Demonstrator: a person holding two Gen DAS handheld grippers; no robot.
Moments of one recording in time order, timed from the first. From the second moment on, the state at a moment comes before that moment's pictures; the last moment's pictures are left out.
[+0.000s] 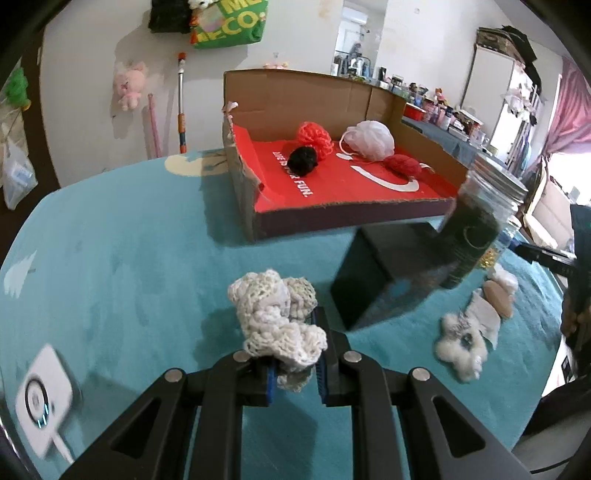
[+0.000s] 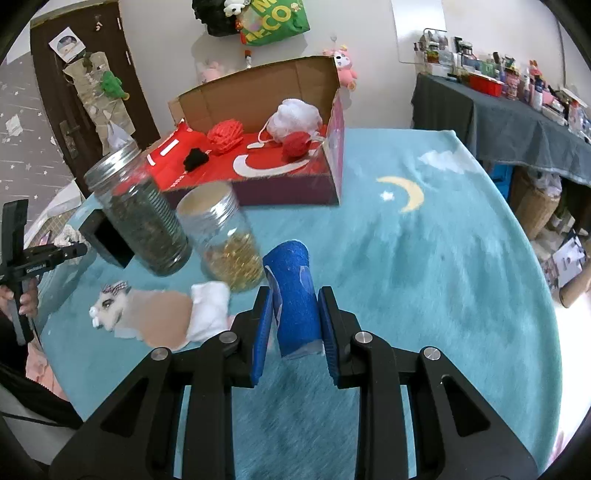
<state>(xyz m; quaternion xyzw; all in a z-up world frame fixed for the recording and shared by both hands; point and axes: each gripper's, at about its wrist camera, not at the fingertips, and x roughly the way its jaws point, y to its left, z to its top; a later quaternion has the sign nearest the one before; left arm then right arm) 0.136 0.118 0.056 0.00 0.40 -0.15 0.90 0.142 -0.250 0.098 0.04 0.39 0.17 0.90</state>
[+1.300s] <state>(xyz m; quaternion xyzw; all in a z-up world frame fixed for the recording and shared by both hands) 0.203 0.072 0.110 0.05 0.38 -0.20 0.90 0.210 -0.231 0.154 0.02 0.38 0.18 0.91</state>
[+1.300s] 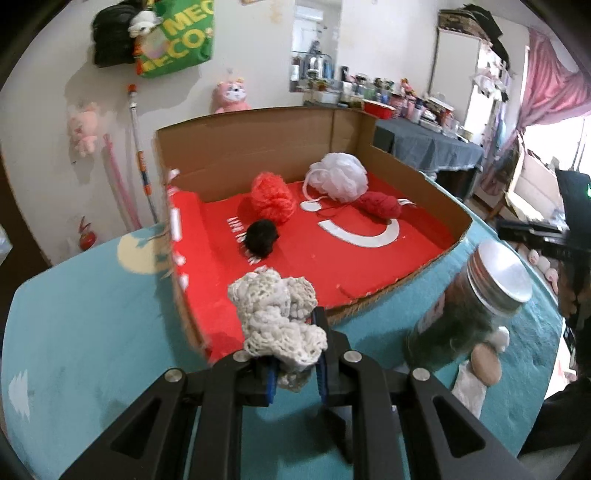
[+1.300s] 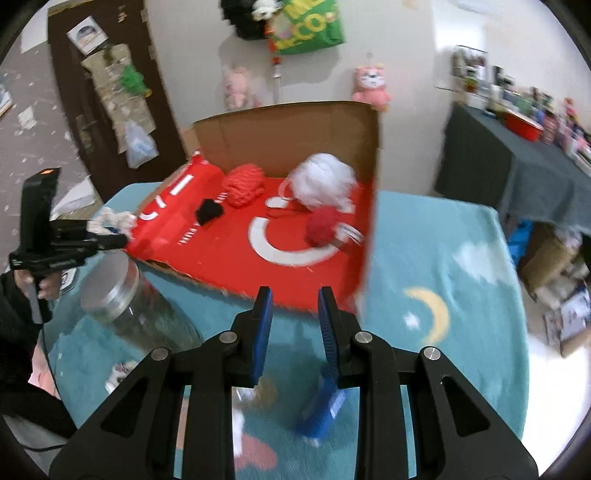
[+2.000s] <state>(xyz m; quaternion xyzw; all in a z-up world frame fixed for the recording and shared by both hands) 0.117 0.100 0.072 -0.03 0.40 -0.17 0.90 0.192 -0.243 0.086 0.03 0.44 0.10 0.89</state>
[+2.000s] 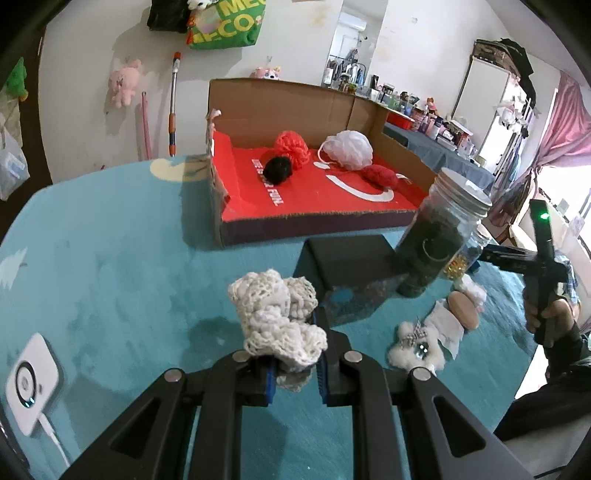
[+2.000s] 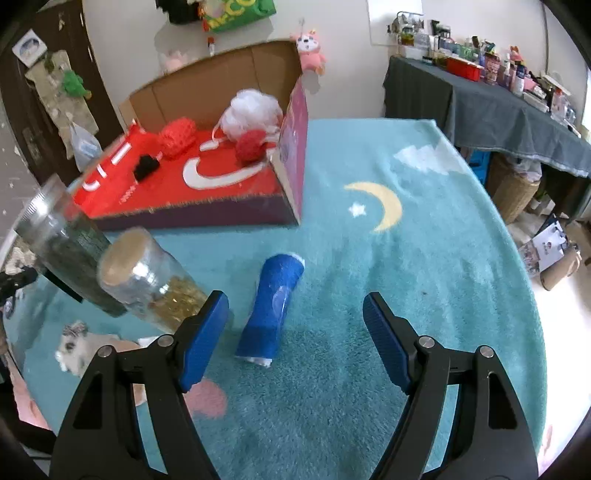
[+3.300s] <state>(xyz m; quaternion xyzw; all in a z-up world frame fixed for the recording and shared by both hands) 0.083 -0.004 0.055 -0.07 0.38 -0.33 0.86 0.099 -0.155 0.100 0.08 0.39 0.29 0.87</state>
